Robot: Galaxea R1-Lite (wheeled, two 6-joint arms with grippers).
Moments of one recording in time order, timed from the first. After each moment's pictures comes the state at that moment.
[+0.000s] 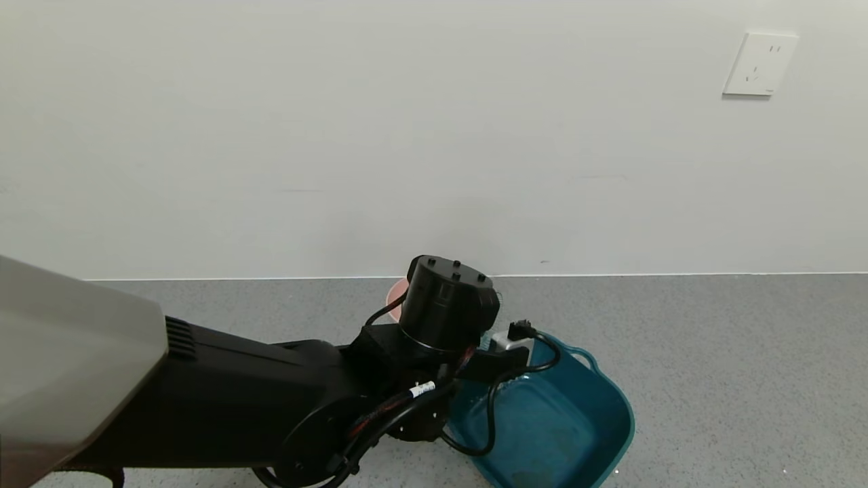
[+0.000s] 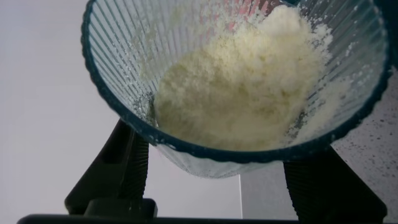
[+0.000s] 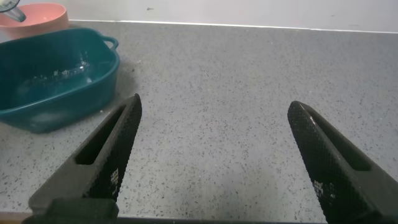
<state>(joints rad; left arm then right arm) -0.85 1.96 -1.08 -0.44 0.73 1.38 0.00 0.00 0.00 0.00 0.01 0.01</state>
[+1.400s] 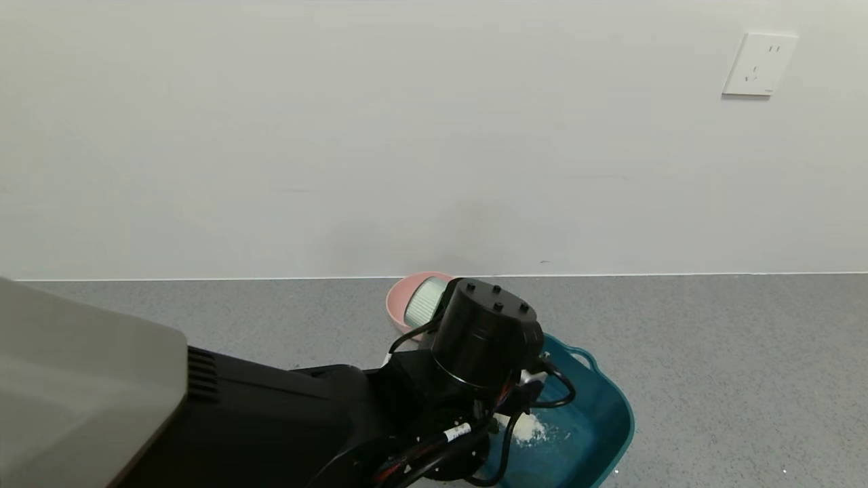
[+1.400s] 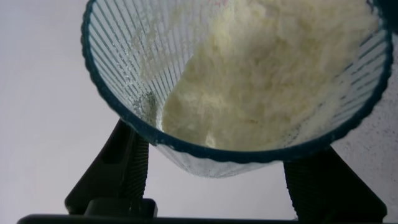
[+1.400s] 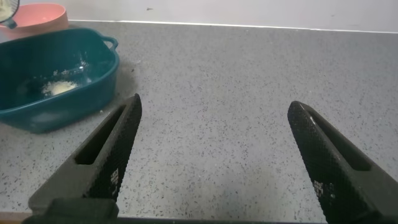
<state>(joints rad) -0.94 1.98 -1.09 -0.43 0.93 1.58 0.00 0.00 0.00 0.00 0.01 0.01</state>
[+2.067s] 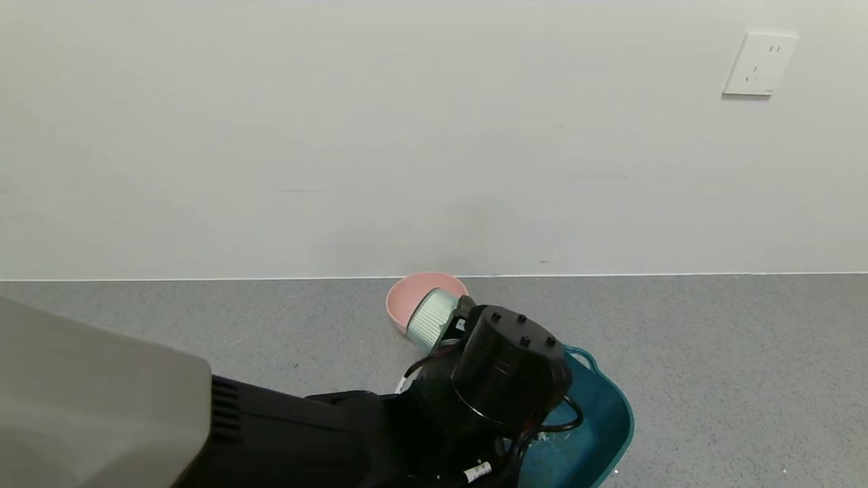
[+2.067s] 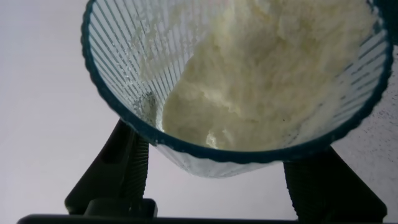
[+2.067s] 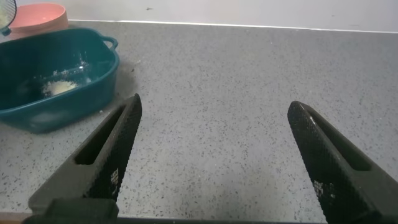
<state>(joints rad) -1.00 1.99 -1.07 -0.44 1.02 1.61 0.00 0.00 0.00 0.00 0.01 0.01</state>
